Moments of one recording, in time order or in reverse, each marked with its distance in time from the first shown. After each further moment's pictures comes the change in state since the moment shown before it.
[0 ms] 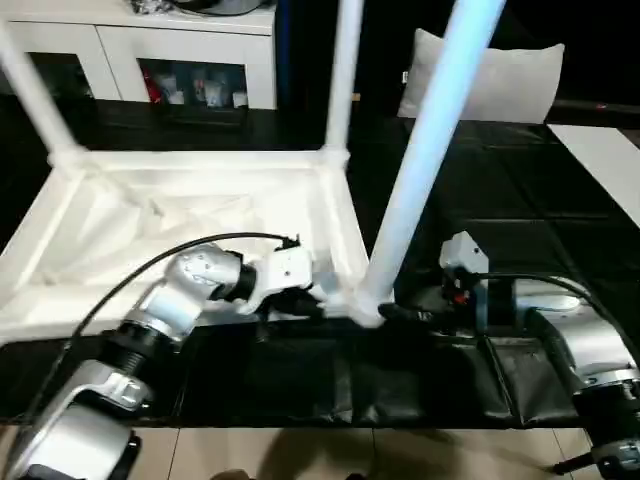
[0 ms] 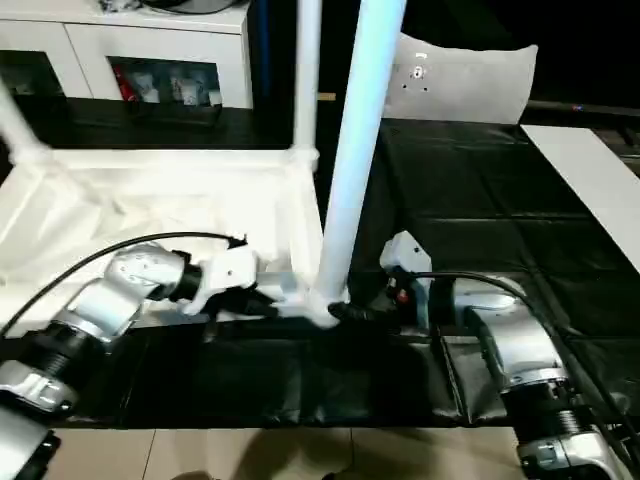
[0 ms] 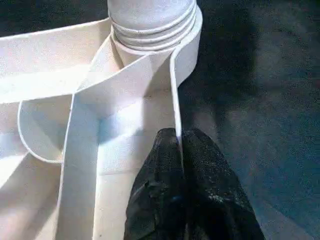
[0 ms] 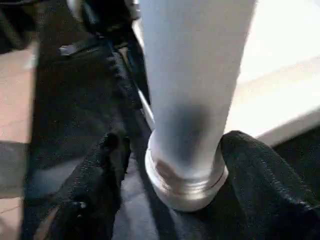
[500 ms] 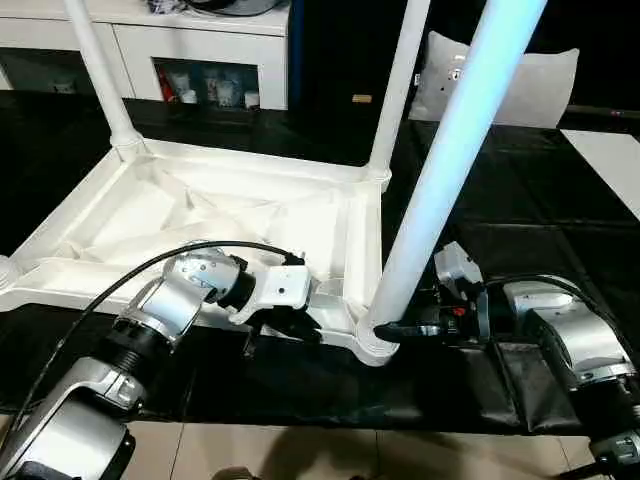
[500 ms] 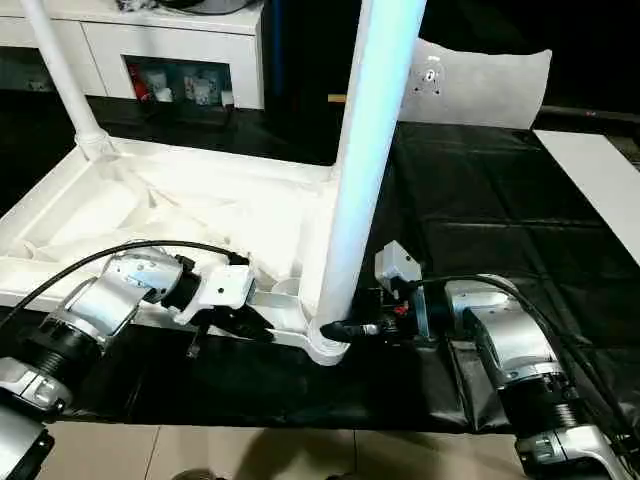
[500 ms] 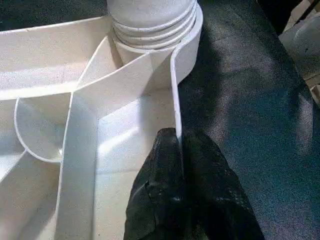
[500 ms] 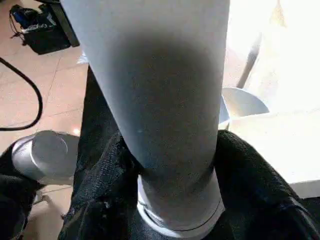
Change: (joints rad) left arm -0.012 -0.010 -0.036 0.011 -0.012 -0.066 -0.102; right arm -0.020 -0.003 0.041 0.015 0.027 0.016 0.110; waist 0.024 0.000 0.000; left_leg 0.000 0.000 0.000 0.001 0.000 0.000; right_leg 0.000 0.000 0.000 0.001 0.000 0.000
